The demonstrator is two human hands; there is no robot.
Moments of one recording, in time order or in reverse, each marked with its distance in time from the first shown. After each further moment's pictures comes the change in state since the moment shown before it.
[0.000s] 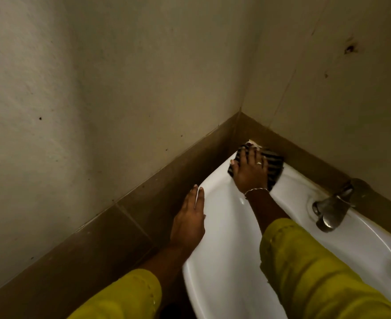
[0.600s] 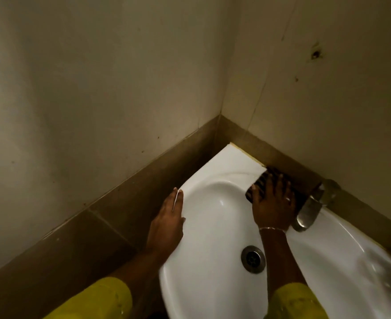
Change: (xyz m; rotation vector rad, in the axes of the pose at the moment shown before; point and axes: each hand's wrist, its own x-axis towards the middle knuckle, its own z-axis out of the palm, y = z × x) left_hand -0.001 0.004 -0.006 -0.045 0.014 -0.008; right_hand -0.070 0.086 -0.004 -0.054 0.154 0.248
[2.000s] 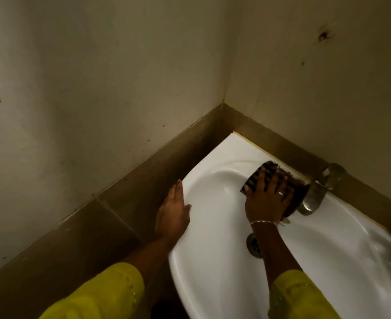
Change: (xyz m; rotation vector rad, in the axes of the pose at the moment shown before) left_hand 0.003 -0.002 0.003 -0.104 -0.015 -0.149; right_hand -0.029 -0.021 0.006 -0.090 0.052 0.025
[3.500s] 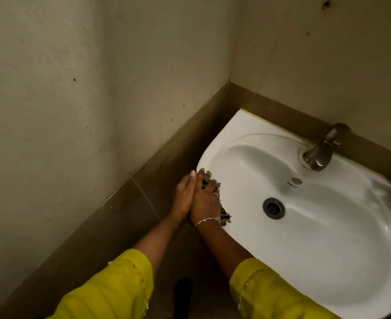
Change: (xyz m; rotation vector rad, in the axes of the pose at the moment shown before) left_hand -0.018 -0.039 -0.022 -0.964 -0.140 -0.083; right_hand -0.126 -0.169 -0.035 0.280 -0.500 -0.036
